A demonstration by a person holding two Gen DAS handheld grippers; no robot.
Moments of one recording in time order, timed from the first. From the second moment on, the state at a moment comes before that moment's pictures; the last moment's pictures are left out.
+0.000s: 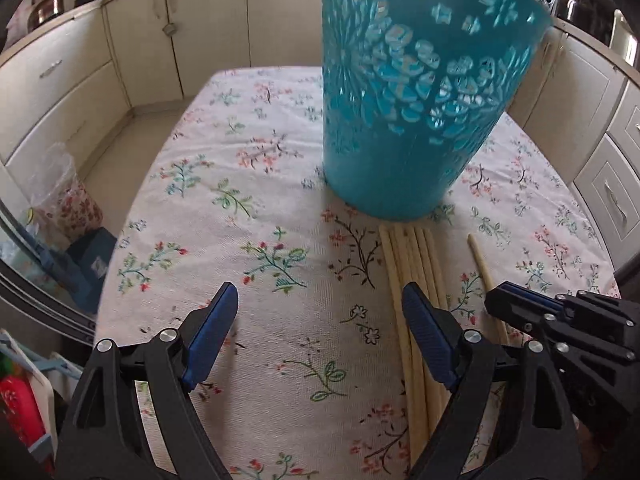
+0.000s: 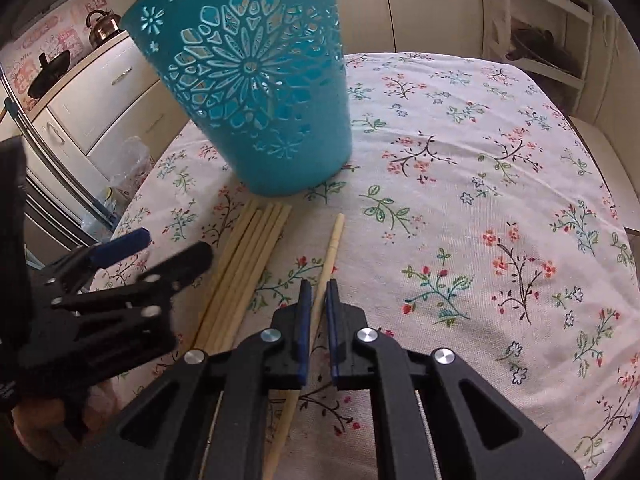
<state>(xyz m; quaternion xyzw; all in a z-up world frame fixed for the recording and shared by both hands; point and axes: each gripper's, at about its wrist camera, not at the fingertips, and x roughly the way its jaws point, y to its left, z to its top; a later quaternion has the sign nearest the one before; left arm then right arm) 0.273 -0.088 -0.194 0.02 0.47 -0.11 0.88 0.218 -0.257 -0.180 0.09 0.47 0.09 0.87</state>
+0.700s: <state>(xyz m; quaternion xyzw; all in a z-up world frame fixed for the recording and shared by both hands) 0.293 -0.113 -0.192 0.06 0.50 -0.11 0.86 0.224 -0.248 -0.180 0.08 0.47 0.09 0.88</state>
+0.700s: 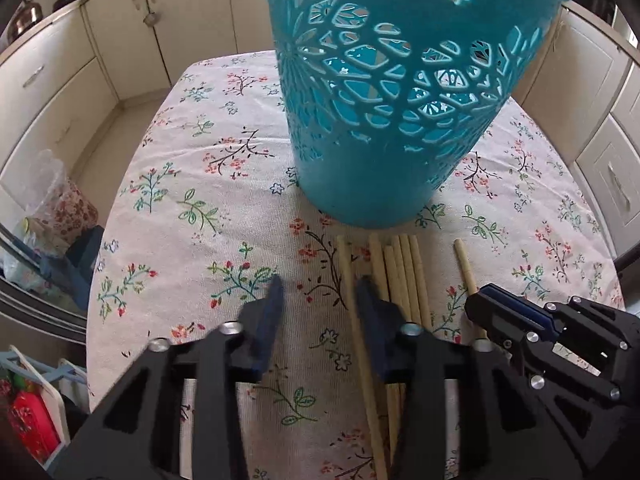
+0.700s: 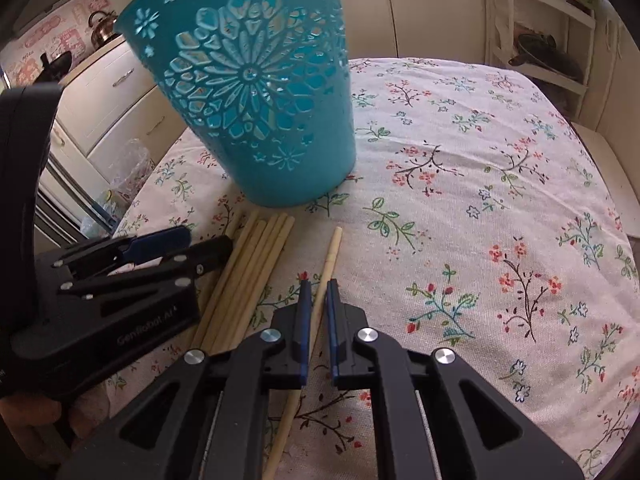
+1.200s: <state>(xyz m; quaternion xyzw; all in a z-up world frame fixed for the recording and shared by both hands) 0.286 -0.071 -0.172 -0.04 0.50 -0.18 0.84 0.227 -0.244 -0.181 0.06 0.47 0.10 0.88</state>
